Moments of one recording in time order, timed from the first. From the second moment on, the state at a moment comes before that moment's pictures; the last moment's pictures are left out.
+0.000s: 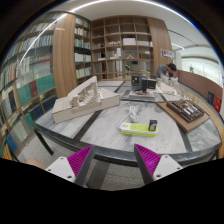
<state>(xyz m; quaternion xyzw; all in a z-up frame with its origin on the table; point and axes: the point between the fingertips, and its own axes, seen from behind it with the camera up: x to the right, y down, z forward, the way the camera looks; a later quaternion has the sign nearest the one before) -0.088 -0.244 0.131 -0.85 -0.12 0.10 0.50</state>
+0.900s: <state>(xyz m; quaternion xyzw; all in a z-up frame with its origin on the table) 0.042 0.034 0.027 -0.84 -0.05 0.00 0.54</state>
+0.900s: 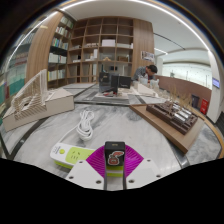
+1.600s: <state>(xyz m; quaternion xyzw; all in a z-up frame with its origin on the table) 0.114 -0.002 0.065 -0.85 -0.01 0.02 0.53</state>
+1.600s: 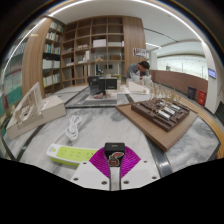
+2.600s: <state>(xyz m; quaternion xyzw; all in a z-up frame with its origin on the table) 0.105 -0.104 0.058 -0.88 -0.01 0.03 0.48</state>
